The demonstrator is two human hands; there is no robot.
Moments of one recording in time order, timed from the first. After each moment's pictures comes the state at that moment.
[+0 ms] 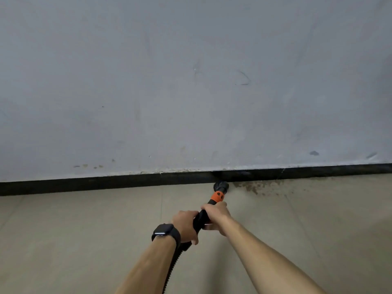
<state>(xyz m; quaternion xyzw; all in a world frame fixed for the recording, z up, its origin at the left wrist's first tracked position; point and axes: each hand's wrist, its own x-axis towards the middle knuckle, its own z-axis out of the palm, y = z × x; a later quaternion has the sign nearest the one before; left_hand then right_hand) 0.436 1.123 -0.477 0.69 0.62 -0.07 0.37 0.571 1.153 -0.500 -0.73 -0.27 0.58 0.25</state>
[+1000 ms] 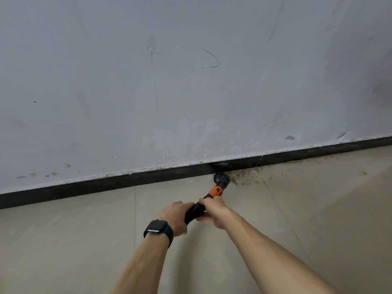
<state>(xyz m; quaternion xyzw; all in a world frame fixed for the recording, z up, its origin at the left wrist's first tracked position) 0.480 1.167 -0.503 0.79 0.55 -0.06 0.28 0.636 1.183 -0.536 -0.70 -0.18 0.62 0.29</state>
